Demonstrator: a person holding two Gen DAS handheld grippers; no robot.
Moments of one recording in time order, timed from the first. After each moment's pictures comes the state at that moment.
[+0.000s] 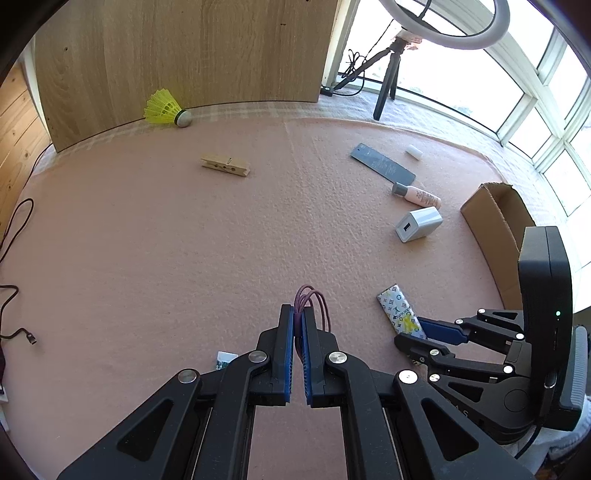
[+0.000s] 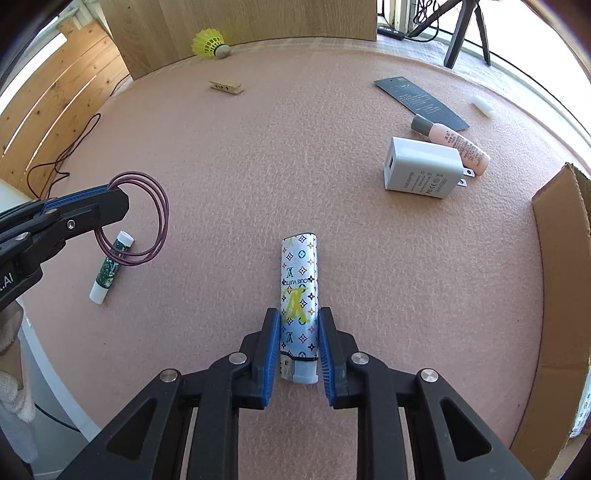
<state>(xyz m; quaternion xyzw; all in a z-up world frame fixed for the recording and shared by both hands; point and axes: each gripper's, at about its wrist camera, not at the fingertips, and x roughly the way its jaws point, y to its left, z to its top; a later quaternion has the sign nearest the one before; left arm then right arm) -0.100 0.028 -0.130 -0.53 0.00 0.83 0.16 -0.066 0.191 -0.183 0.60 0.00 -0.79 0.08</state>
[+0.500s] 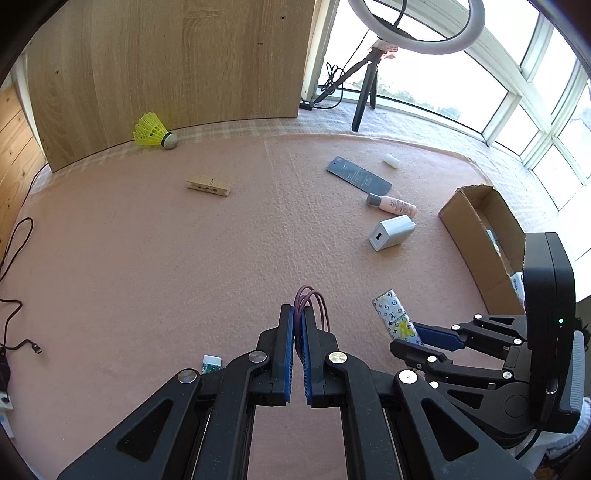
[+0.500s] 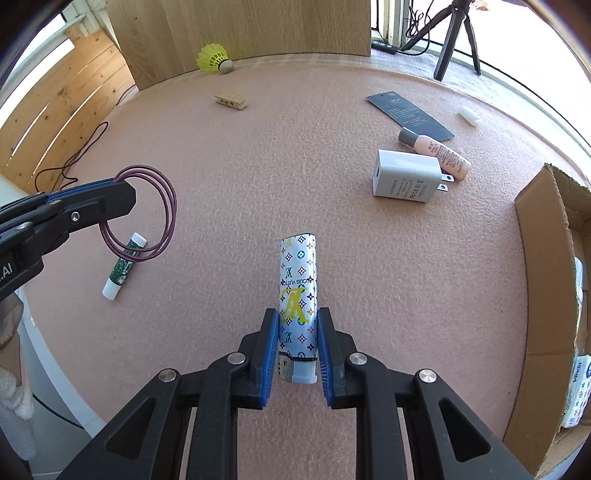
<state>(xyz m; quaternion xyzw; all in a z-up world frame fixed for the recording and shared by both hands) -0.087 0.047 -0.105 -0.51 0.02 0.84 0.19 -0.043 0.210 -0.156 0.58 -0.03 -0.81 0.08</state>
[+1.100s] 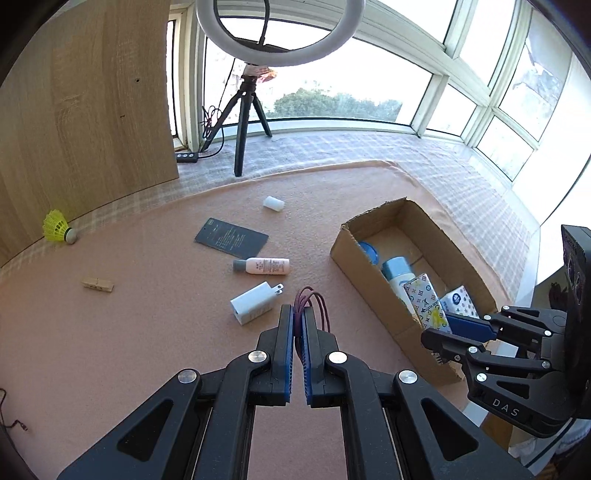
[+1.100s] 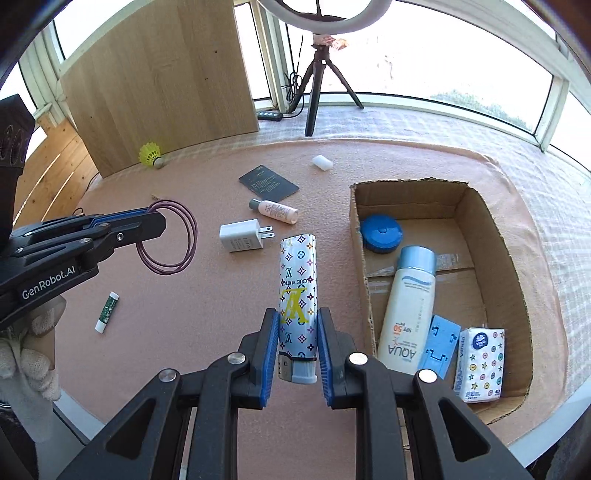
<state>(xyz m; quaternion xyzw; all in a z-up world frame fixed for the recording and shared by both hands) -0.093 0.206 -0.052 -0.46 0.06 0.83 0.30 0.004 0.355 -0.073 0.50 -0.08 -0.86 -0.03</state>
